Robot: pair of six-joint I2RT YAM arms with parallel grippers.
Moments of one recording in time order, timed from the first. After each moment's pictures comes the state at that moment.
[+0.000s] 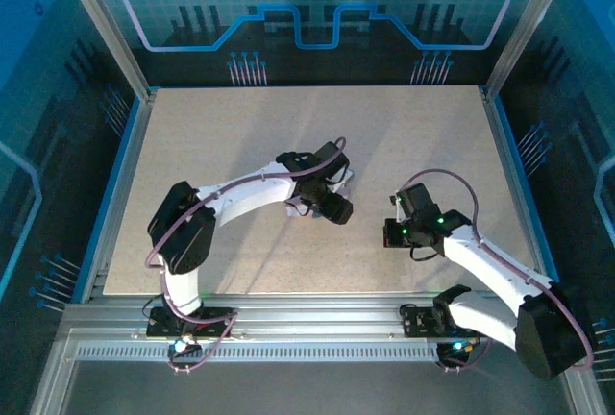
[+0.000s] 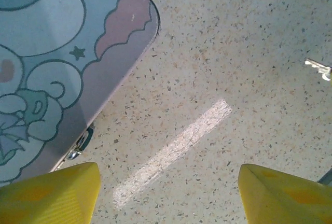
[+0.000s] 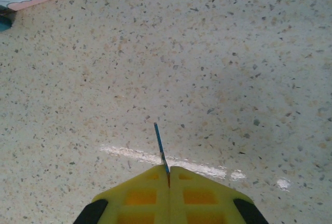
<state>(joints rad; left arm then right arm) -0.79 1.84 1.46 -0.79 0.17 -0.28 0.42 1.06 0.57 -0.62 -0.13 0.45</state>
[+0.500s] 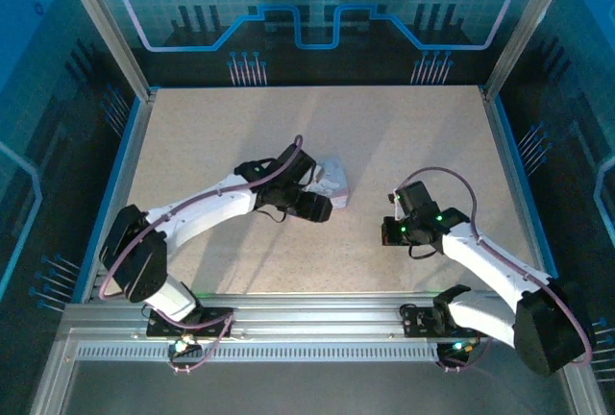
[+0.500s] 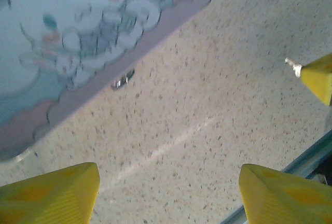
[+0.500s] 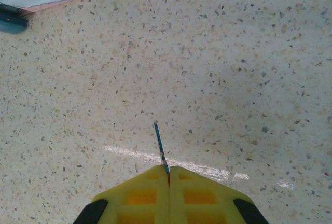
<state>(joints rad) -0.72 1.56 1.17 -0.70 0.20 -0.46 0.42 1.08 0.58 -0.62 -0.14 0.45</state>
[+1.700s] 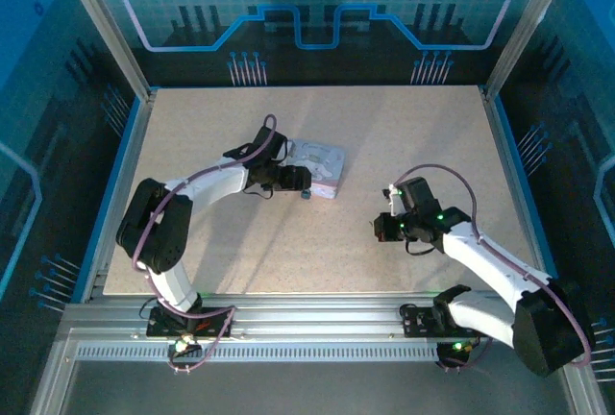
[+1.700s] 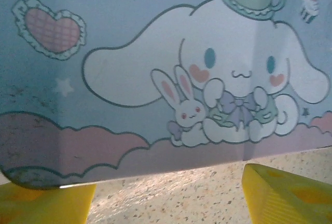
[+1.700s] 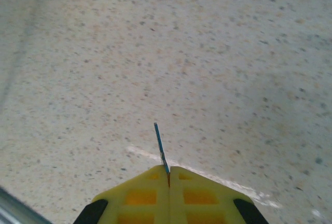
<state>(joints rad) -0.44 1.73 1.13 -0.40 0.25 -0.45 0.40 1.09 0.59 -0.52 -0.29 0.41</state>
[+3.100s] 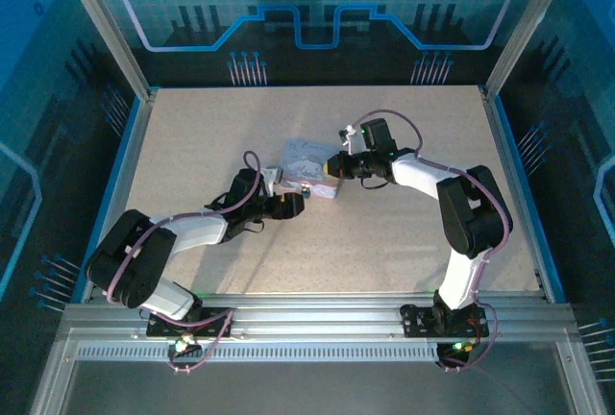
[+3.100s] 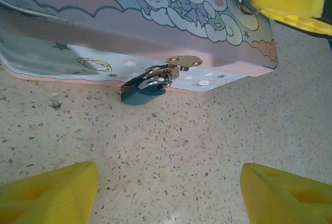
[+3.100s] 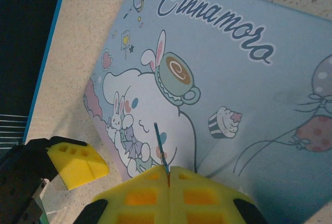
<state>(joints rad) -0.47 1.51 0.57 0.29 0.32 -0.56 0.39 1.84 1.14 -0.11 -0.61 0.42</state>
